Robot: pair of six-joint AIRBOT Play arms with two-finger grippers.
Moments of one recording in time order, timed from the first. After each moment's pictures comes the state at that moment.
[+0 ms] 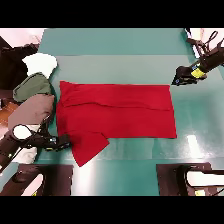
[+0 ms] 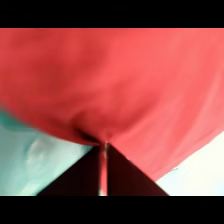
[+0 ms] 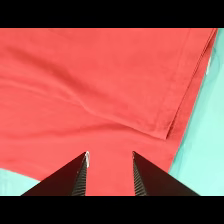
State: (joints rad) left arm -0.02 -0.76 0.31 0.97 -1.17 -1.58; right arm -0.06 -1.48 1.66 -1.28 1.64 1.49
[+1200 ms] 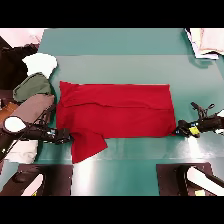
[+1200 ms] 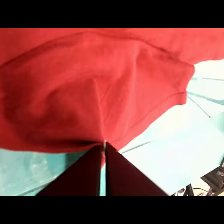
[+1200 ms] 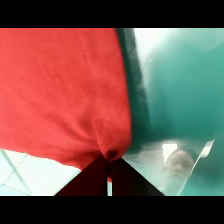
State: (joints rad) left arm -0.04 -0.76 0.46 0.91 -1.24 -1.48; right arm -0.45 -1.14 0.57 -1.10 1.28 1.24
